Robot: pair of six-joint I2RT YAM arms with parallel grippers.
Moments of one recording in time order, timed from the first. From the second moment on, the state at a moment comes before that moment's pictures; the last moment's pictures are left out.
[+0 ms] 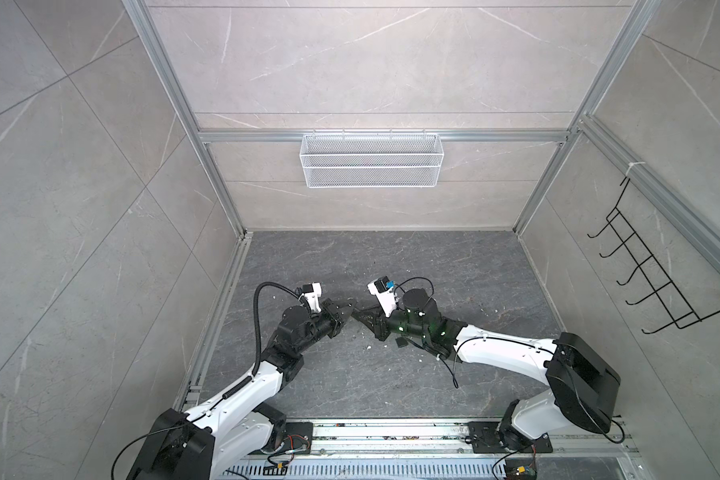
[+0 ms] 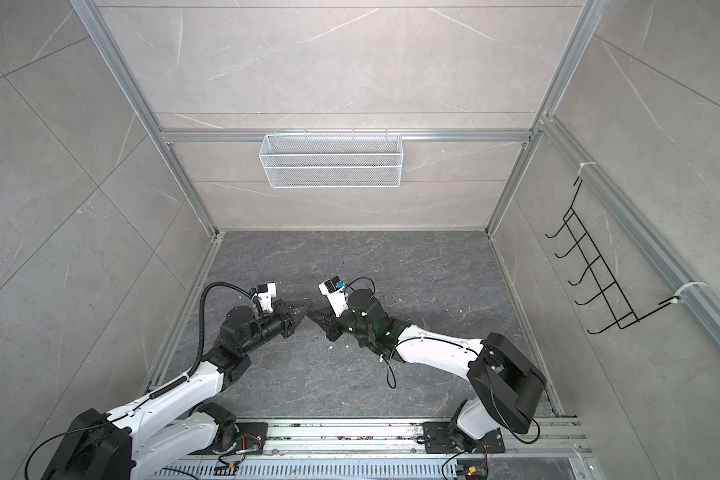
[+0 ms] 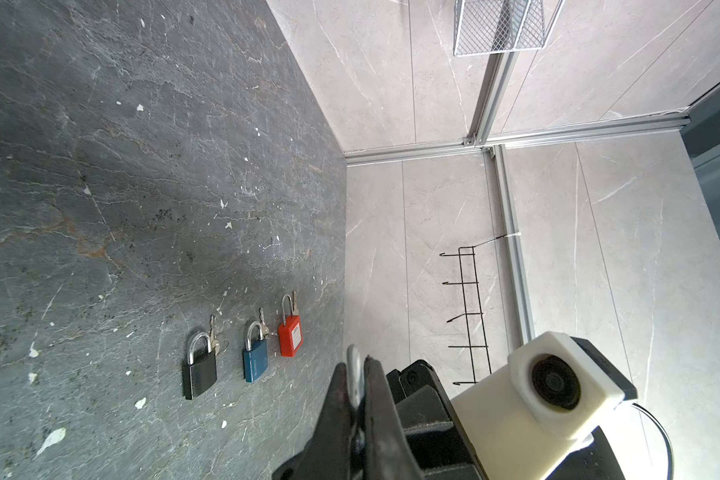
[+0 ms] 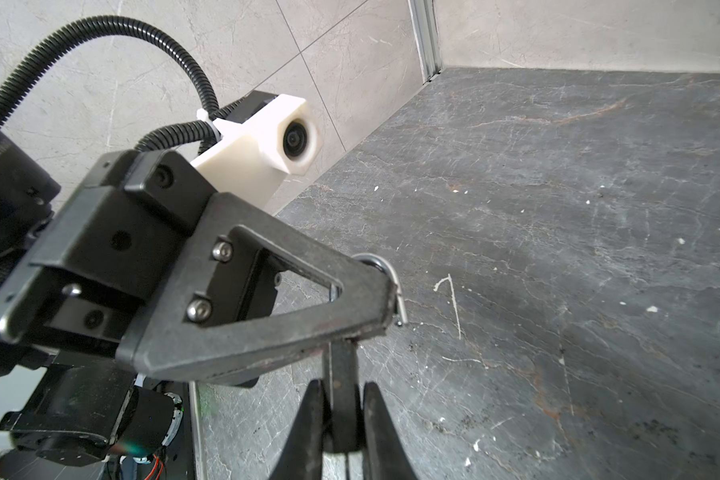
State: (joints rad) left arm -0.50 1.02 0.38 0.49 0.37 -1.34; right arm 0.88 1.53 0.85 0.35 -0.27 0.35
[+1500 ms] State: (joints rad) left arm -0.50 1.03 0.55 0.17 0.46 -0.66; right arm 0.73 1.38 0.83 0.04 -0.57 0.58
